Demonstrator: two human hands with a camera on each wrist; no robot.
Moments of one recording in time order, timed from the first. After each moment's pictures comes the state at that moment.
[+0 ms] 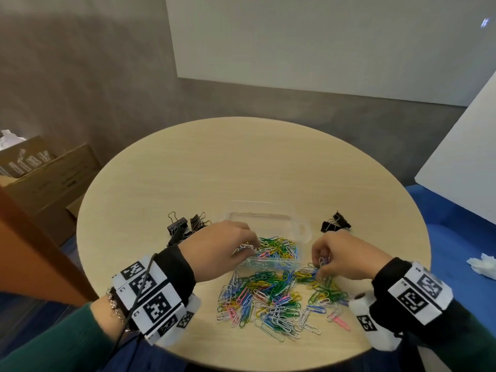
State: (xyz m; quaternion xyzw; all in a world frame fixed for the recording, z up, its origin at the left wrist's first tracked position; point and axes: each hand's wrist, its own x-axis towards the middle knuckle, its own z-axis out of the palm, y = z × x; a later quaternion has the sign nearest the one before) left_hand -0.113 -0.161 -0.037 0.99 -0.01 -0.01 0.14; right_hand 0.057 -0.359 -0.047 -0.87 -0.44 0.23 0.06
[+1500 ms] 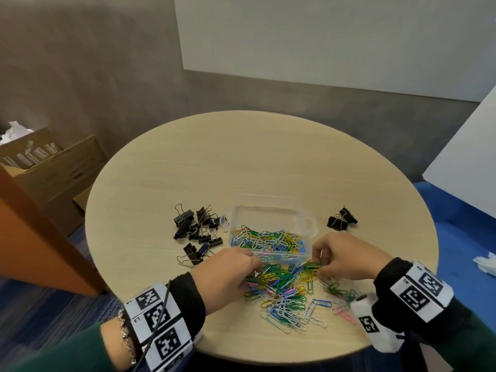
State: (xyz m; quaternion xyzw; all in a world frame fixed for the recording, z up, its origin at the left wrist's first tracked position) left_hand -0.135 -0.188 -0.068 0.99 0.01 -0.06 0.13; right_hand 0.052 -0.355 -0.061 -0.87 -0.42 0.26 0.07
